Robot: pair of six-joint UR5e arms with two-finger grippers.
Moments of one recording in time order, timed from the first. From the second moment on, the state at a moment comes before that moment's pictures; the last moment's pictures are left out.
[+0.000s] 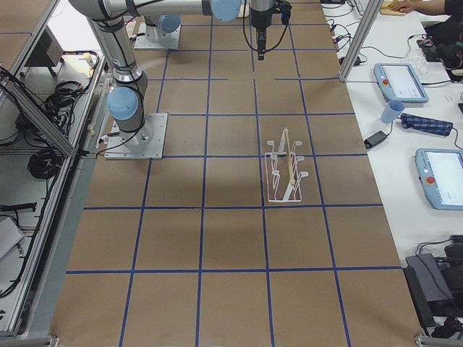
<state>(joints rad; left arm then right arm) -0.91 -1.81 -1.65 -1.45 1.33 1.07 1.56 -1.52 1.49 -1.64 -1.55 0.03</state>
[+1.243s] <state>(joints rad) -1.25 -1.59 -1.80 -1.89 0.50 0.77 1.34 -1.53 1.42 -1.34 -1.30 0.03</state>
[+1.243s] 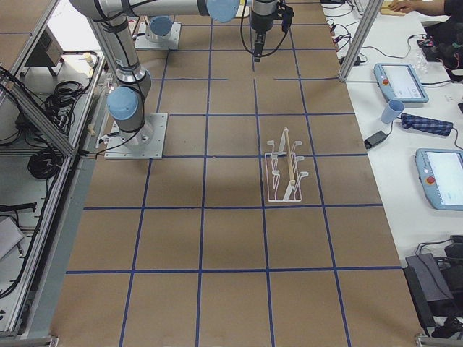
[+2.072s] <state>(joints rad) -1.50 -1.53 -1.94 -1.88 -0.06 0.72 1.21 -1.53 1.42 -0.91 -0.83 0.03</state>
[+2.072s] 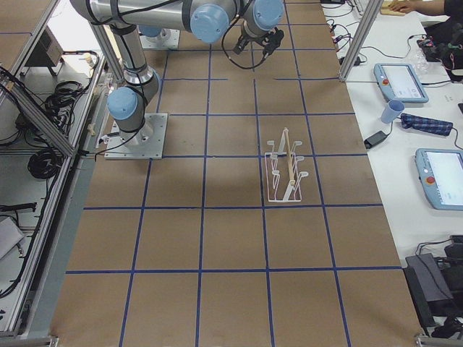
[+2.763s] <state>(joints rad) -1.58 -1.54 -1.93 -1.87 -0.20 0.70 1.22 -1.53 1.43 -0.72 -0.48 0.02</state>
